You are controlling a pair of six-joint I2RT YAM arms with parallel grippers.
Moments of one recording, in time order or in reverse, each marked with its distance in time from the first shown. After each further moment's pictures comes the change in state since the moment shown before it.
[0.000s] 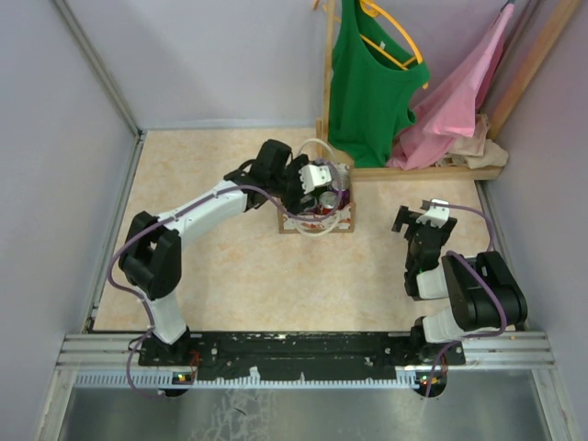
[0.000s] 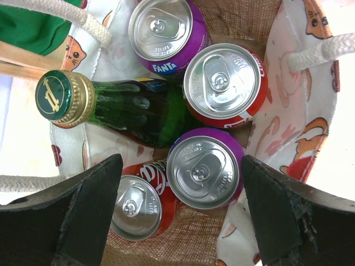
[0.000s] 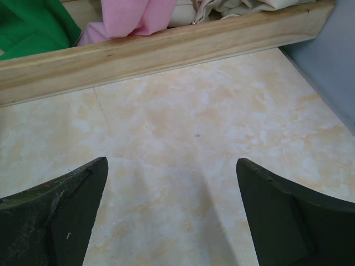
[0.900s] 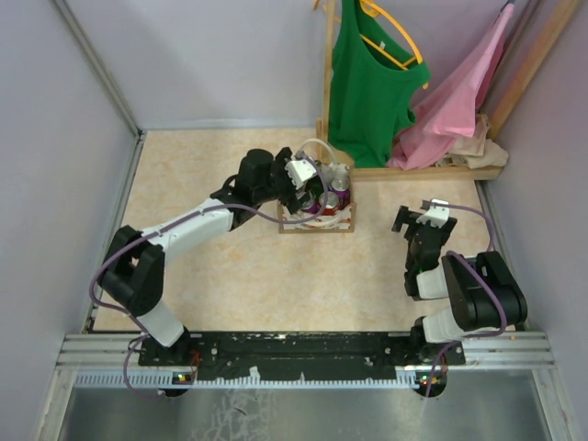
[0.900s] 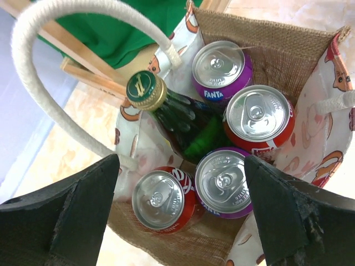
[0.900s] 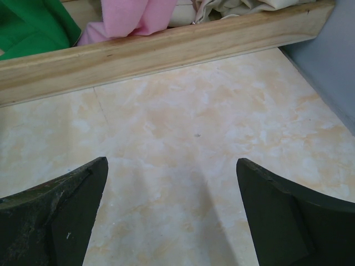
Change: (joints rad) left arm 0.000 -0.148 -0.266 0.426 -0.101 -0.203; right arm 0.000 0.000 0.000 0.000 0.000 0.000
